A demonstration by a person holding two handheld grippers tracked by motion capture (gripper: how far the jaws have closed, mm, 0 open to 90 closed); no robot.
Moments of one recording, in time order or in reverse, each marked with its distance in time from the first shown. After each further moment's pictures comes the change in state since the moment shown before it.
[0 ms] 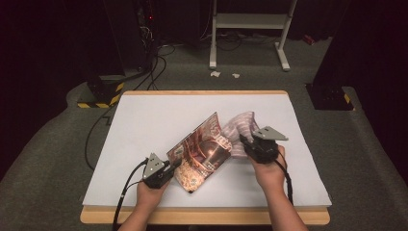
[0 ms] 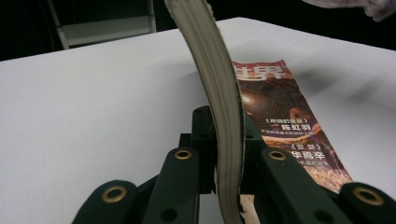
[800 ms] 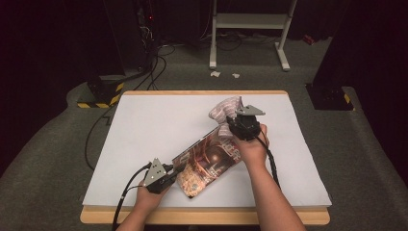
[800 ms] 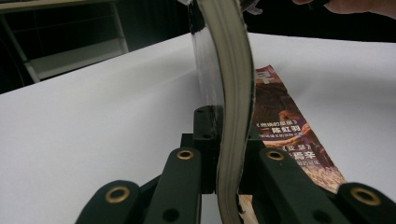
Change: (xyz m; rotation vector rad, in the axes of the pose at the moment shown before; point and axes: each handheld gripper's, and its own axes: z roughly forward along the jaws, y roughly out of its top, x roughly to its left) left arm -0.010 -0.002 -0.006 -0.052 -0.113 0.136; right arm -0.002 0.039 0.070 0.051 -0.034 -0.005
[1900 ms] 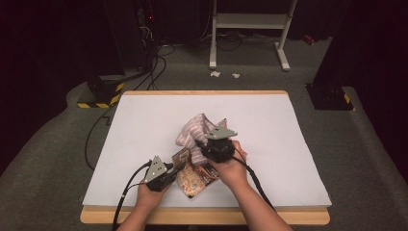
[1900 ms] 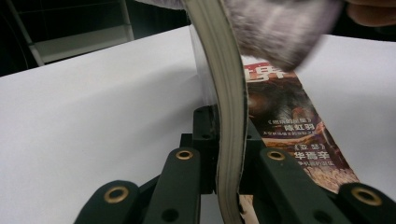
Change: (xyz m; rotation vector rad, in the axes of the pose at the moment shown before) left arm 0.005 0.000 0.005 0.039 0.026 -0.055; right arm 0.087 -0.016 -0.016 -0.013 0.258 -0.145
